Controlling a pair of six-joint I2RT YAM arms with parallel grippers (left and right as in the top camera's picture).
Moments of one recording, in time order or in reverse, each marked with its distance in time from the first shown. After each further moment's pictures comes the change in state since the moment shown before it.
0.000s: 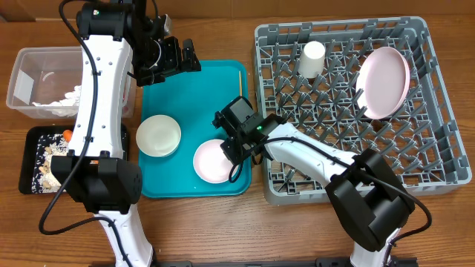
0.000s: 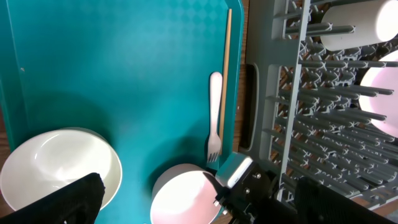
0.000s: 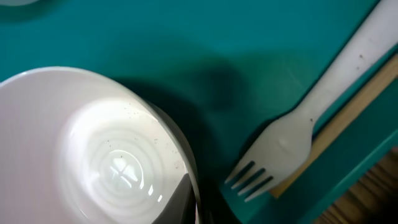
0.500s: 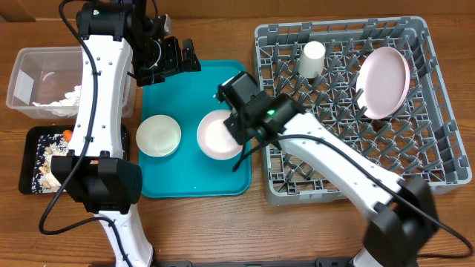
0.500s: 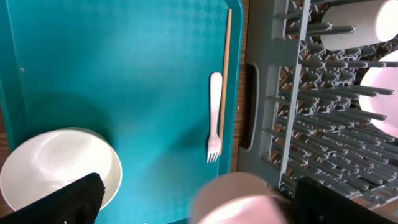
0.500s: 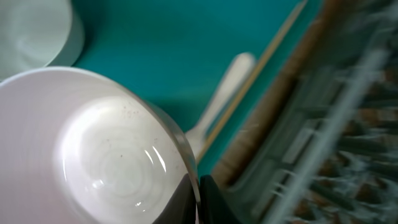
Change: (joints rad) left arm 0.000 0.000 0.000 0.000 0.000 0.000; right arm 0.000 -0.170 0.240 -0.298 0.294 0.000
